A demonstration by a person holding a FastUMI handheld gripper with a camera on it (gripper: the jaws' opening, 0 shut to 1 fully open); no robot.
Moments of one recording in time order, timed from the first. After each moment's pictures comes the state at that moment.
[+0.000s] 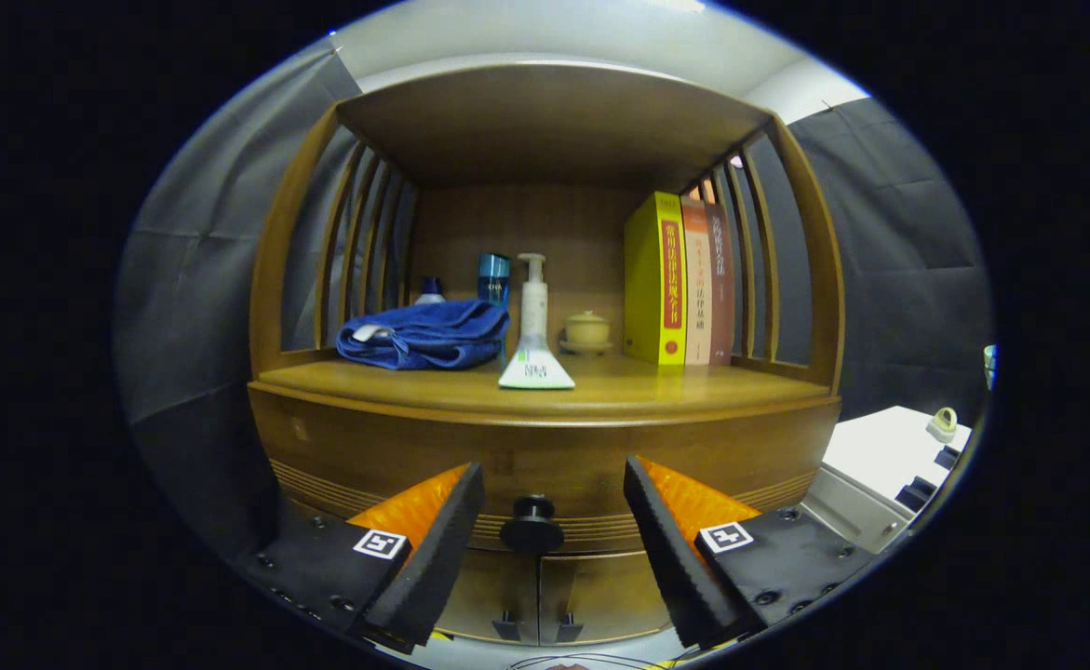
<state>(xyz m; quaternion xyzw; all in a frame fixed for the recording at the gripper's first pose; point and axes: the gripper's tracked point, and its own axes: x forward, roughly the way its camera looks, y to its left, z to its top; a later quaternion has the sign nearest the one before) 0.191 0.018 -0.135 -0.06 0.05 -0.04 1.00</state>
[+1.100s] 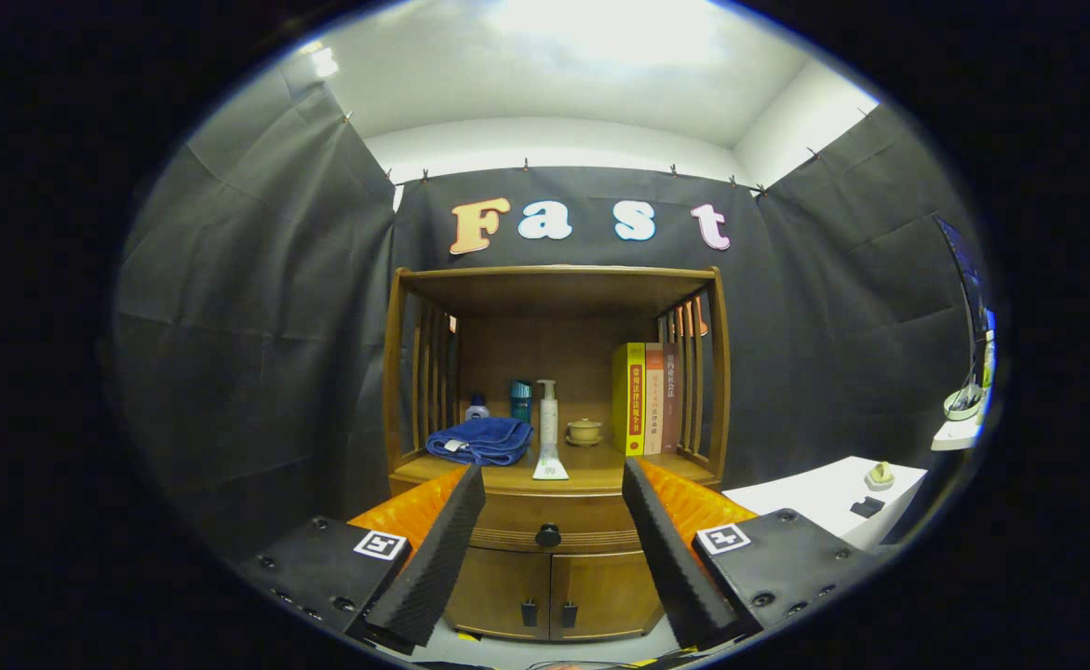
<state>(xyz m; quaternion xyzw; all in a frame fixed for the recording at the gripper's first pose) -0.032 0.047 0.025 -0.05 -0.04 -0.01 1.00</state>
